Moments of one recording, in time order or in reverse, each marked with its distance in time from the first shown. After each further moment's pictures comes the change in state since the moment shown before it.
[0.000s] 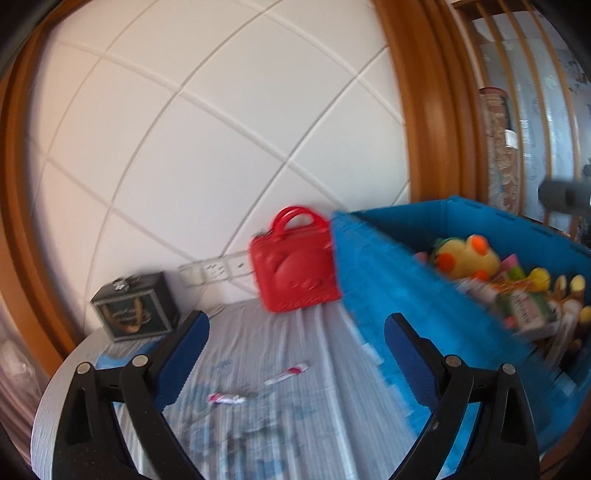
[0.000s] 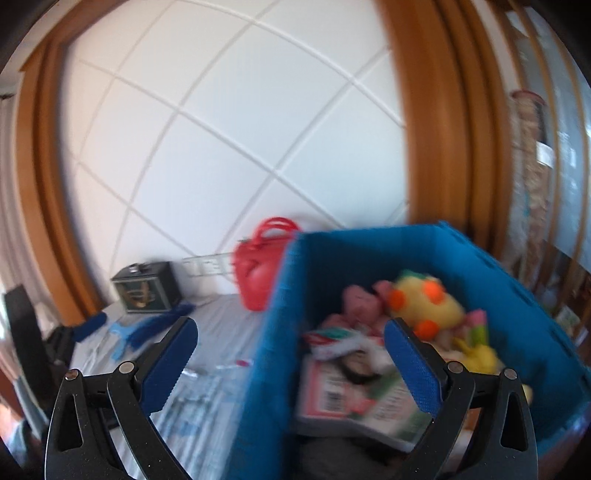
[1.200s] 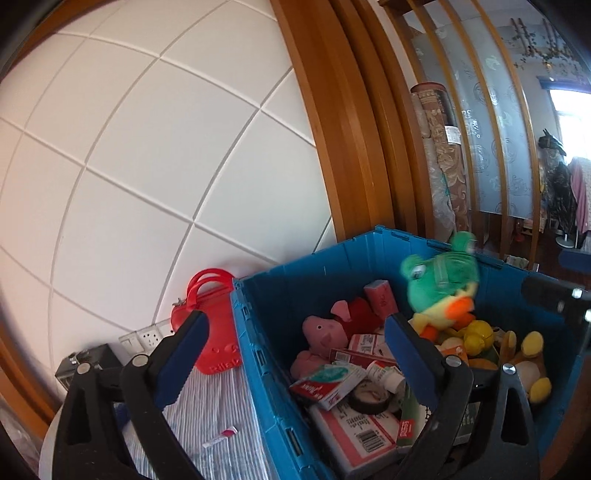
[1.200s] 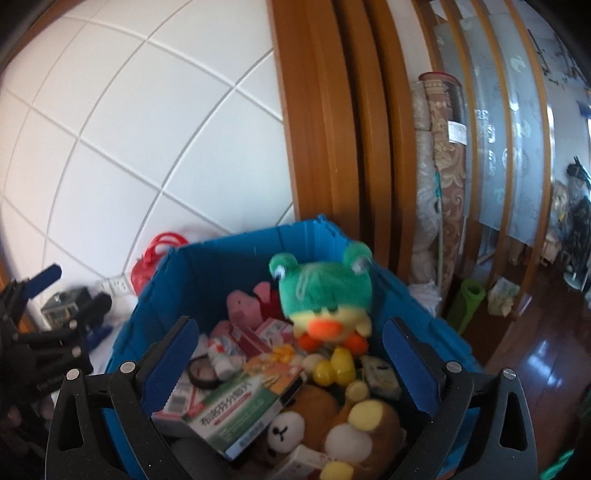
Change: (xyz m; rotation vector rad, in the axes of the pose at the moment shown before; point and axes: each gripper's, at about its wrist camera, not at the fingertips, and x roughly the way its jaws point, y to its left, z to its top) left arm 0.014 -0.179 0.096 0.164 -0.093 -0.152; right arm -0.036 -0.158 -0.004 0.136 -0.002 -0.302
